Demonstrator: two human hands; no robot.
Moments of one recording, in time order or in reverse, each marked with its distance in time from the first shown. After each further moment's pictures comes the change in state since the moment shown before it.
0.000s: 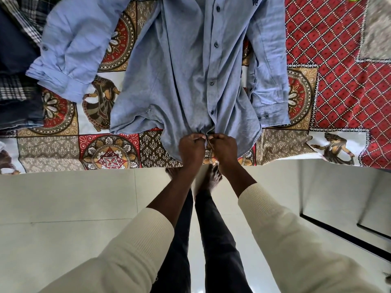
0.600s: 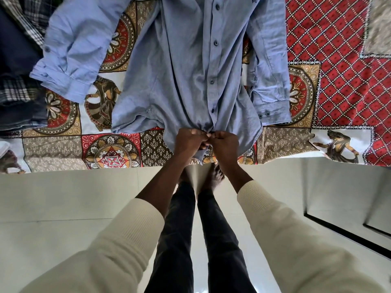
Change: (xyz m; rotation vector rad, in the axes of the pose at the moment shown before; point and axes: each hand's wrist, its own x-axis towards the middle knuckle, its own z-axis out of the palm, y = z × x) left_hand 0.019 0.018 -0.019 -0.006 -0.297 -0.109; right_hand -0.003 0.003 -0.003 -0.106 0.026 -0.216
